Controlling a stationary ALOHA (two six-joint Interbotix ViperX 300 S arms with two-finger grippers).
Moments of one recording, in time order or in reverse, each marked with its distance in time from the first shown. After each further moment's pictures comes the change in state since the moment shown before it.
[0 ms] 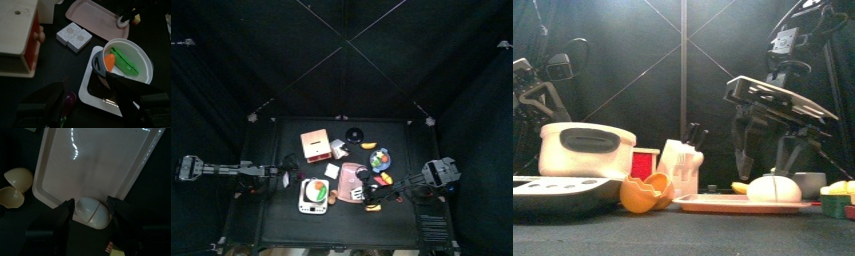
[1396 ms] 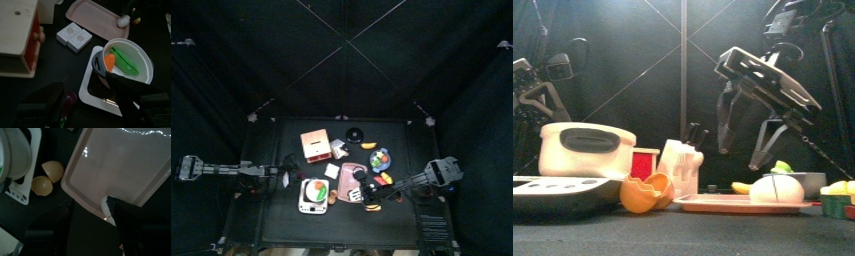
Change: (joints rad) left arm 0.000 0.000 0.000 0.005 0.000 0.000; right arm 0.020 -0.044 -0.025 -0.049 -0.098 -0.048
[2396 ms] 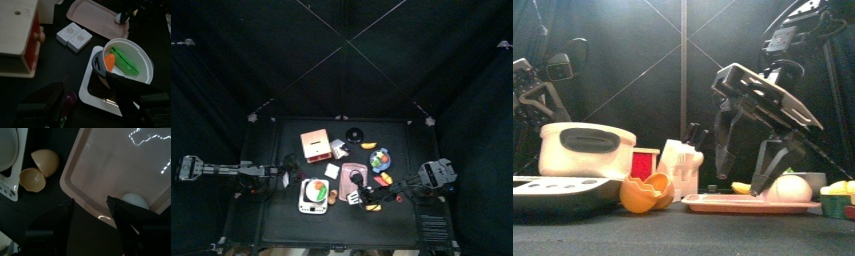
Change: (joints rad) left arm 0.000 0.000 0.000 0.000 0.000 -0.002; right arm -0.021 0.084 0.012 0.002 -0.089 -0.012
